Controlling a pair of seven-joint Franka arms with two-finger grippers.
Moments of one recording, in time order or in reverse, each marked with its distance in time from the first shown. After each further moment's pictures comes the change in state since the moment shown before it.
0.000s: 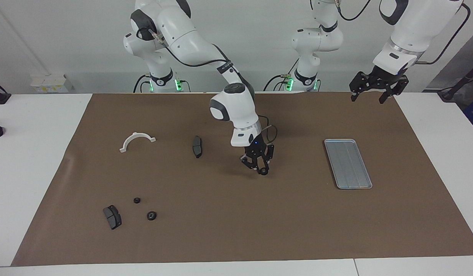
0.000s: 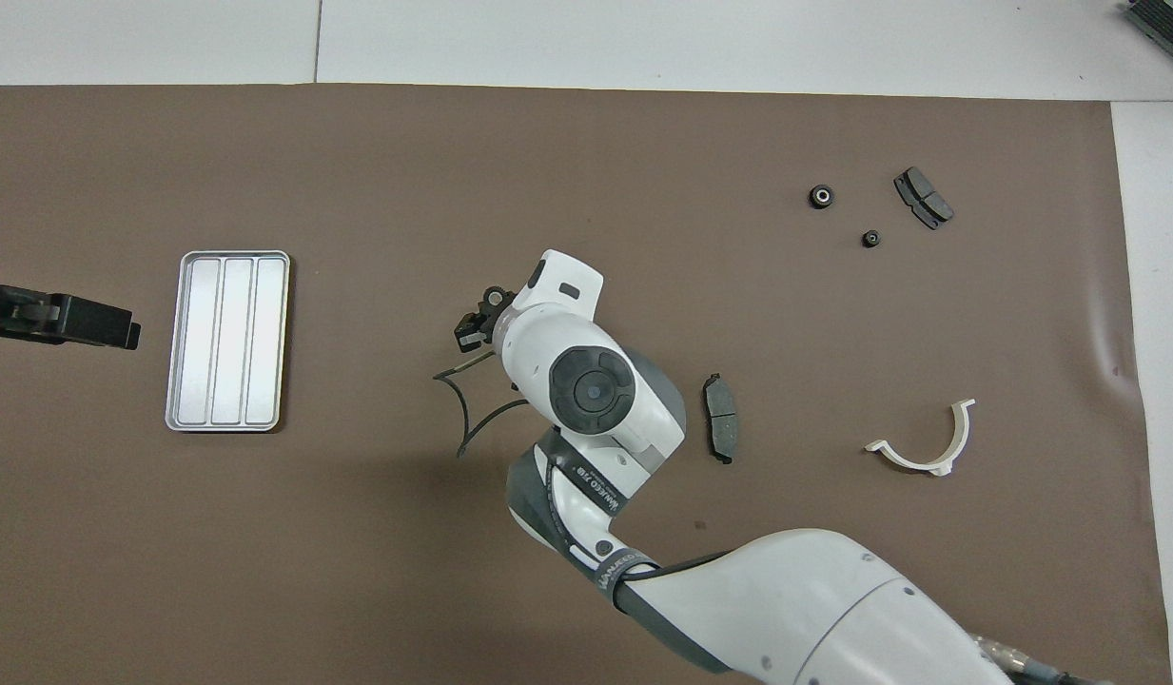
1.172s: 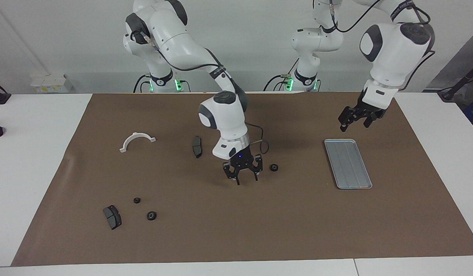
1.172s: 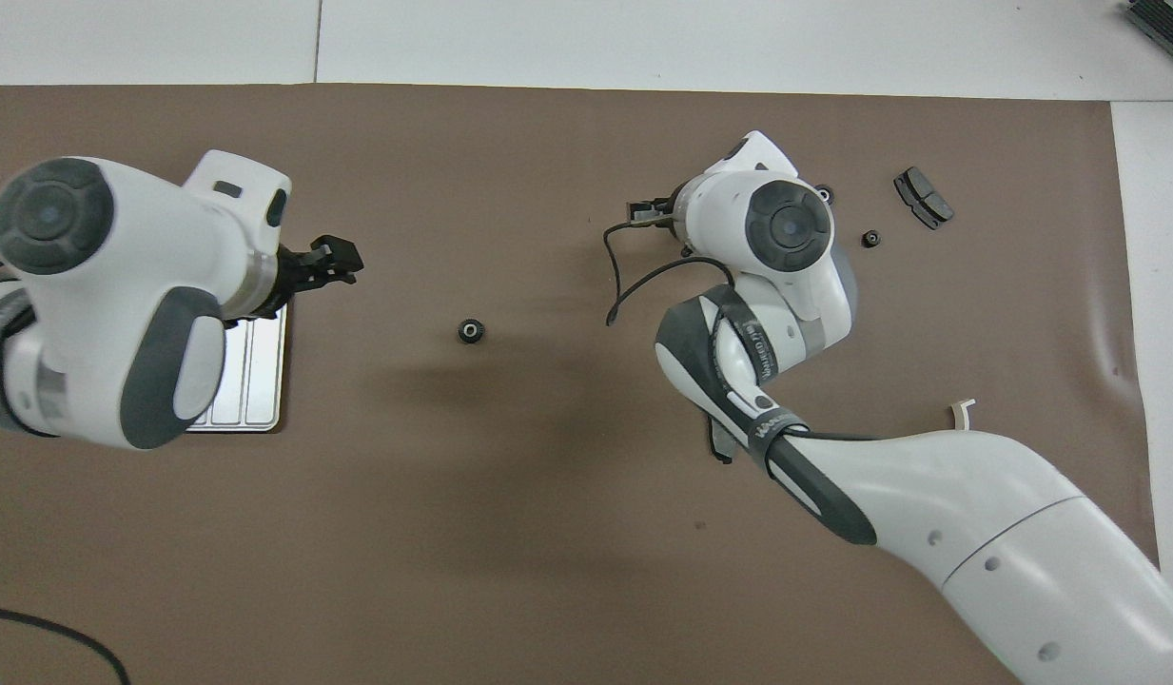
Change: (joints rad) left arm -0.212 0.210 -0.023 -0.234 0.033 0.549 -0.797; right arm -0.342 0.002 -0.015 0.105 0.000 -0.209 -0.086
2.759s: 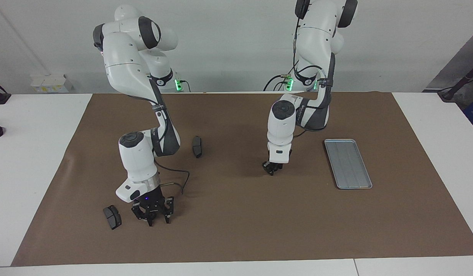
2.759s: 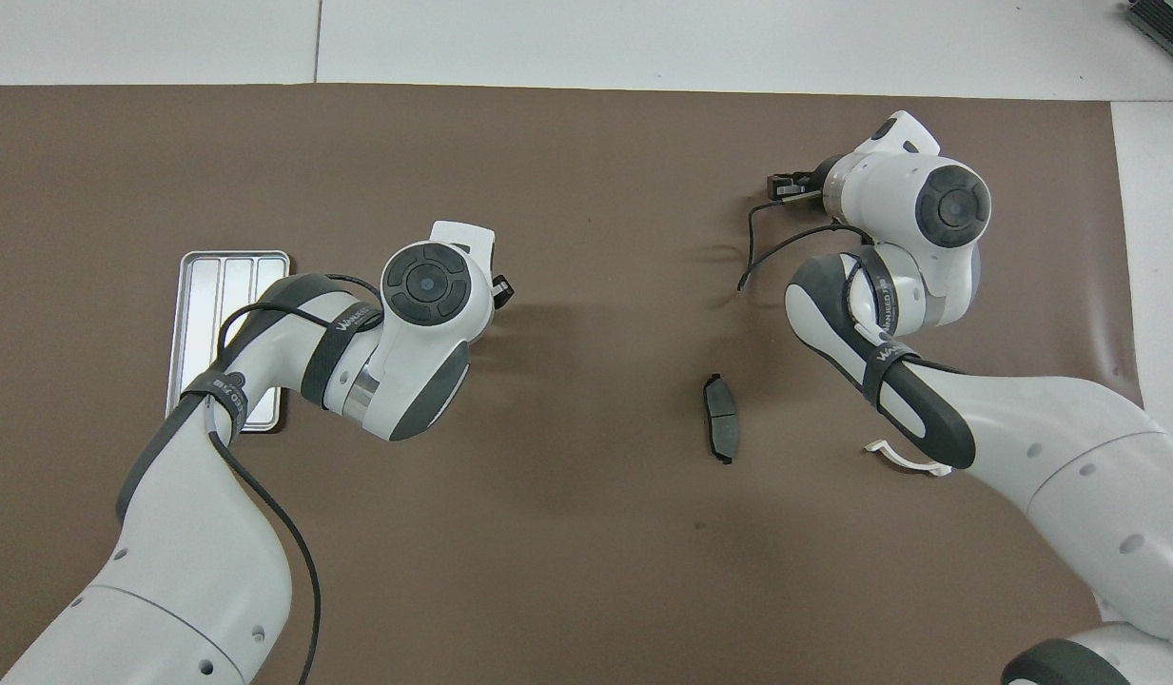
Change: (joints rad) left arm -0.208 0.302 0.002 0.049 0.126 0.201 -0.454; right arm -0.232 0.103 0.012 -0.008 0.000 0.170 -0.266
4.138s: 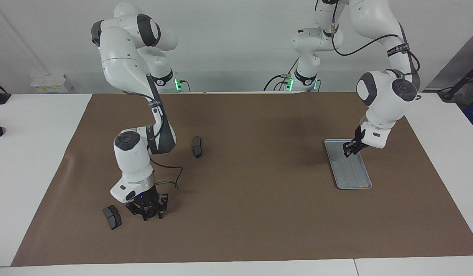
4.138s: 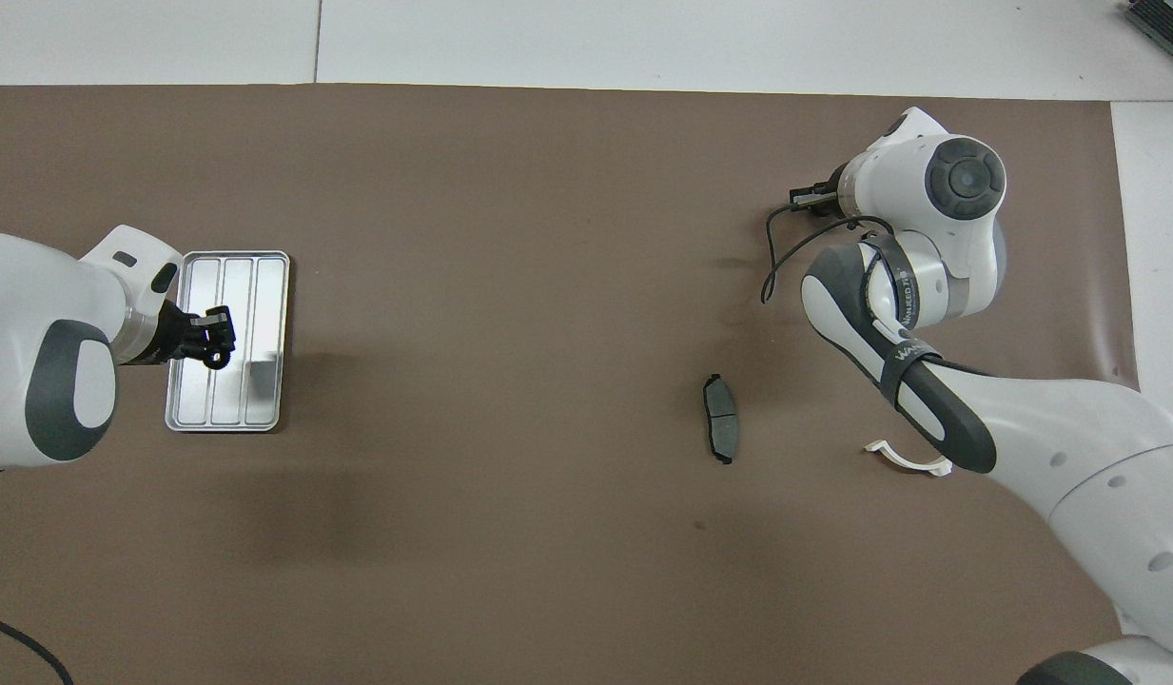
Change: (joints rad) left arm 0.493 -0.303 0.019 -0.288 -0.163 -0.067 0.937; right arm -0.006 -0.036 -0.011 0.019 -0.039 -0.200 0.000
